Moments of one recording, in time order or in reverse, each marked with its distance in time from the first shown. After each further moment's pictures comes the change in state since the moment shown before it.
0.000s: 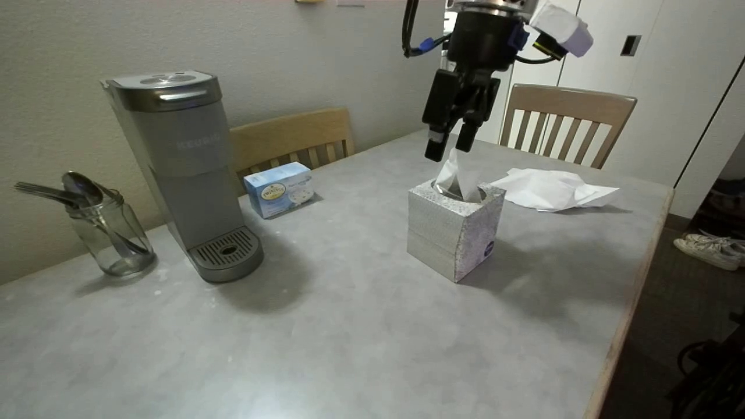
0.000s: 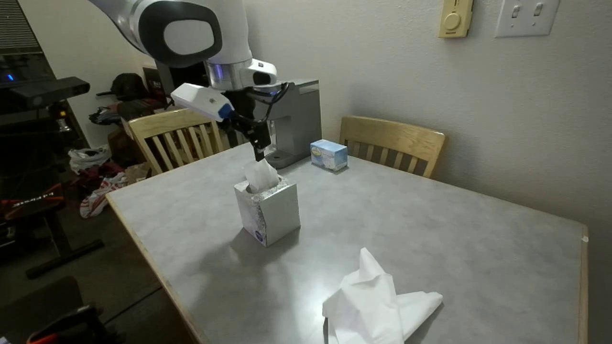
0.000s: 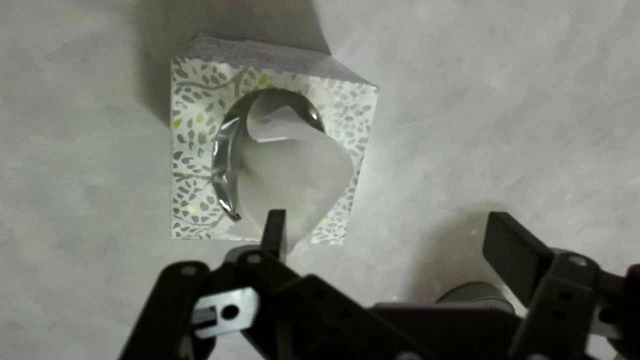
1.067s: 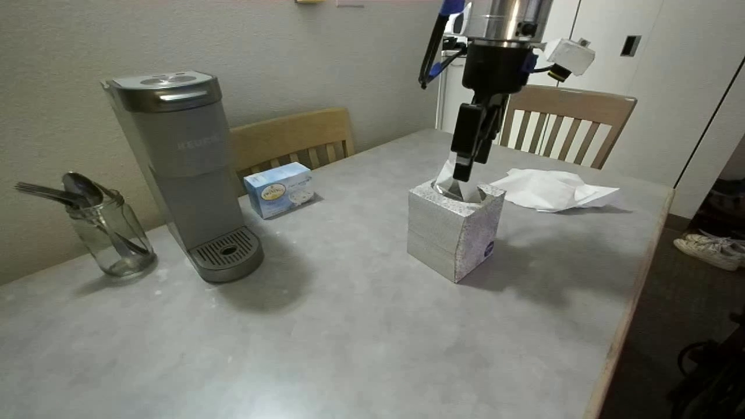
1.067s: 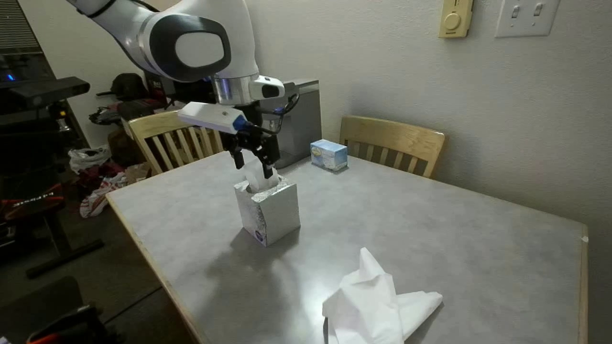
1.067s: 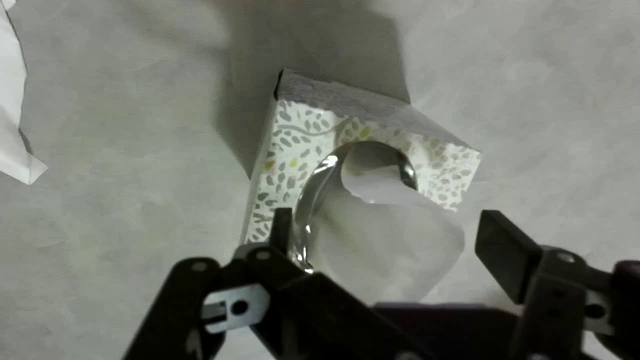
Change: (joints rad) arm -0.031 0.034 -0.012 -0.023 -0.155 0.002 -0.040
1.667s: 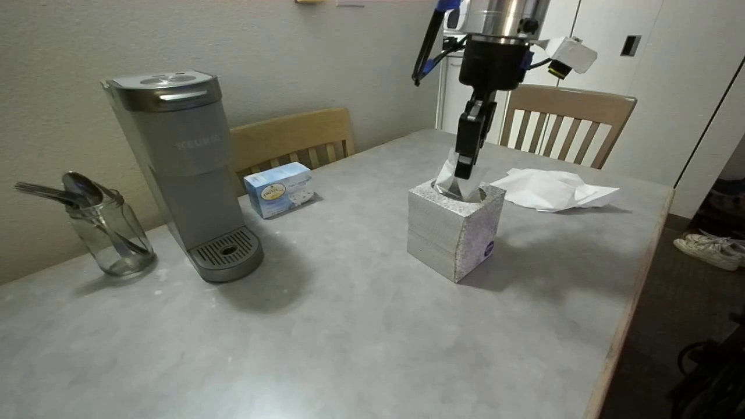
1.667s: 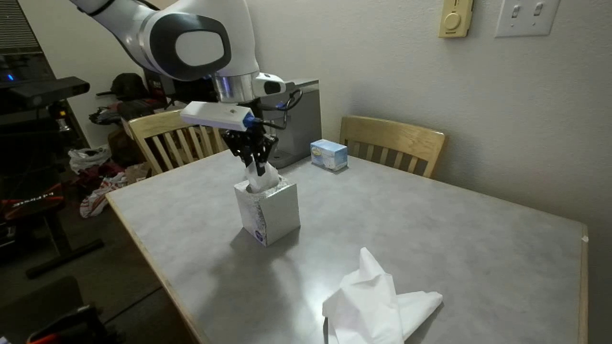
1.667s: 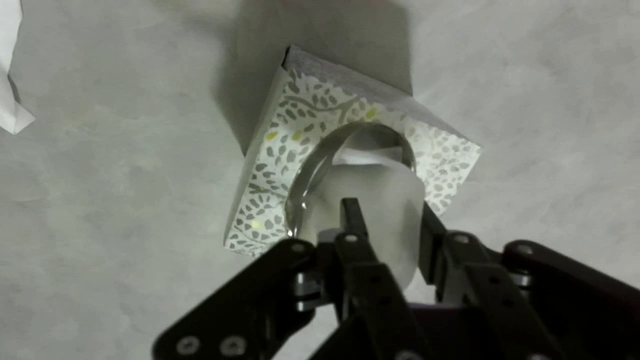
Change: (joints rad) arm -0.004 0.000 0.008 0.006 0.013 0.016 -0.120
